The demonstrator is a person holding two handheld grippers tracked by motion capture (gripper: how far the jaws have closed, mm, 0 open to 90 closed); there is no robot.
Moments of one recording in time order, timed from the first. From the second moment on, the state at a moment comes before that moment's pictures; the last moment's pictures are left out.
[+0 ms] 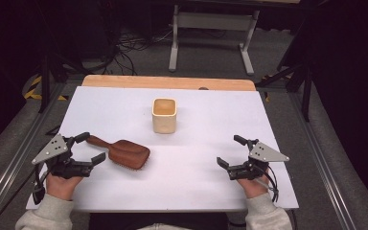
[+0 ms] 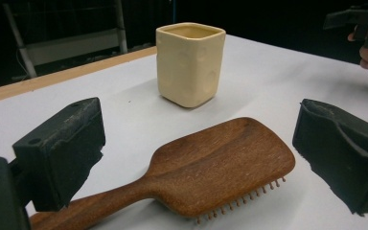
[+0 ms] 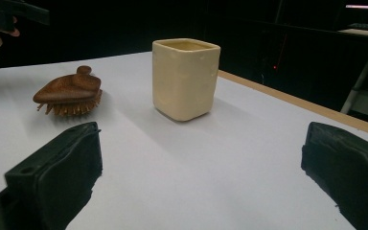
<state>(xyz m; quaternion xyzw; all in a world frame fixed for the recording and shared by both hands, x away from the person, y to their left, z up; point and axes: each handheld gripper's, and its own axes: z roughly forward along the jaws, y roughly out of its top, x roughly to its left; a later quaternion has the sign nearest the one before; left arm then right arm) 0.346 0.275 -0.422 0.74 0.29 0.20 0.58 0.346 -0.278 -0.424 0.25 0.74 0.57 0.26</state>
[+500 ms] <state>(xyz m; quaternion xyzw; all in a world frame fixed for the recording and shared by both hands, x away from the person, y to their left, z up) 0.373 0.269 -0.401 0.77 0.27 0.19 0.55 0.345 -0.279 -0.425 0.25 0.74 0.57 0.26</state>
